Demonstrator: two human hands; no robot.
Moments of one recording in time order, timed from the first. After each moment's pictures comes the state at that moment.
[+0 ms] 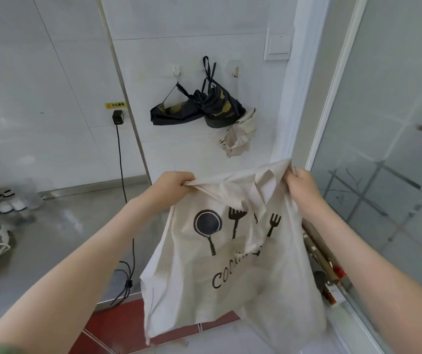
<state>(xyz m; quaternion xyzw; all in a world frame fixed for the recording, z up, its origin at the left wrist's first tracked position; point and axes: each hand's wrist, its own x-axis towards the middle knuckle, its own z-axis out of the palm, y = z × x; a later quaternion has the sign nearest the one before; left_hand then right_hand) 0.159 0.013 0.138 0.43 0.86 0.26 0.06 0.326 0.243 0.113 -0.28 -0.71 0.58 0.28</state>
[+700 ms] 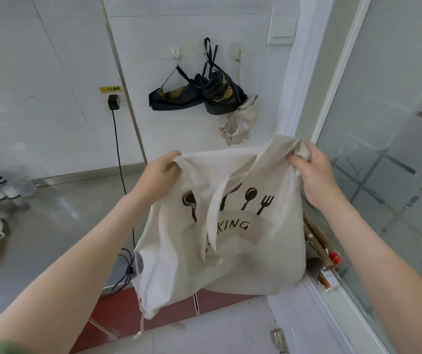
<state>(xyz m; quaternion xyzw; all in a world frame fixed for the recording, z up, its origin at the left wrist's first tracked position) 0.150 -0.005 0.123 0.36 0.85 0.39 0.02 0.339 0.241 0.122 -0.20 -0.71 0.59 0.32</state>
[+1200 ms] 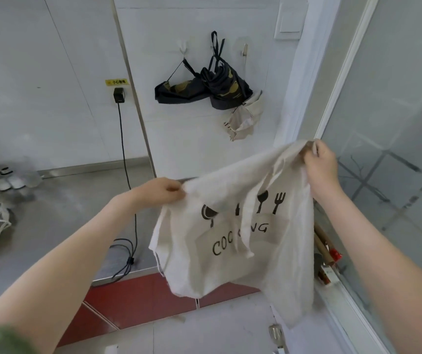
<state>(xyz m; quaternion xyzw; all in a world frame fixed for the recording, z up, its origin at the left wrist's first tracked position) 0.140 -0.039 0.098 0.38 0.87 0.20 0.23 0.332 0.246 0.113 -0.29 -0.70 0.52 0.40</state>
